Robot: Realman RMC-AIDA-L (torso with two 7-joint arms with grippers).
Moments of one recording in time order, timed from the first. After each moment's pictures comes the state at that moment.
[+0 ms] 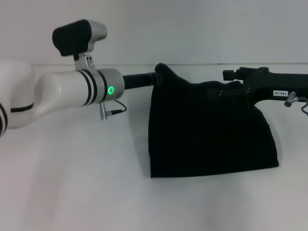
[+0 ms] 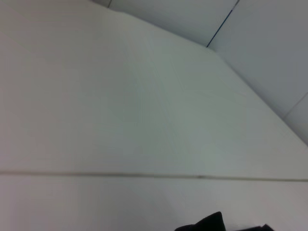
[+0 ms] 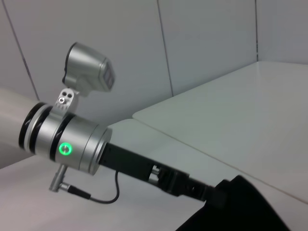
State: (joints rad) left arm -1.00 -2.15 0.66 0.29 2.04 0.66 -1.96; right arm 0.67 2.03 -0.77 -0.75 -1.98 -1.36 1.62
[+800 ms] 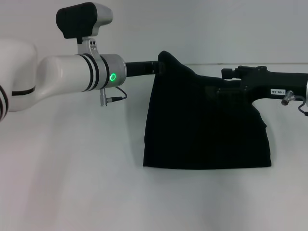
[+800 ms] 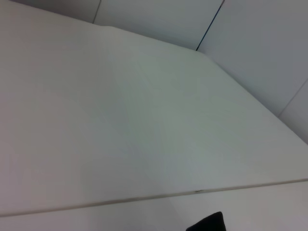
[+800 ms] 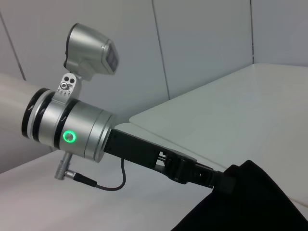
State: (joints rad) left arm -1.04 -2.13 0.71 0.30 2.04 0.65 -1.96; right arm 0.67 2.04 -0.77 -0.75 -1.98 -1.34 1.62
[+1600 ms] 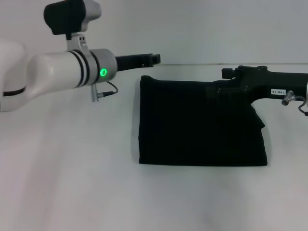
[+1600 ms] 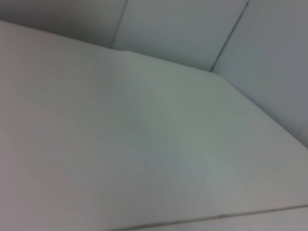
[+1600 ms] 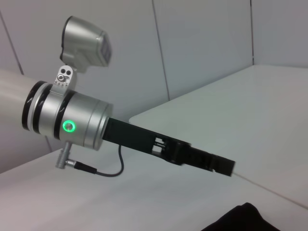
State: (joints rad) left arm -1.00 -2.13 0.71 0.38 2.04 0.64 -1.97; right arm 0.67 2.05 -0.77 -0.75 -1.98 -1.34 1.61
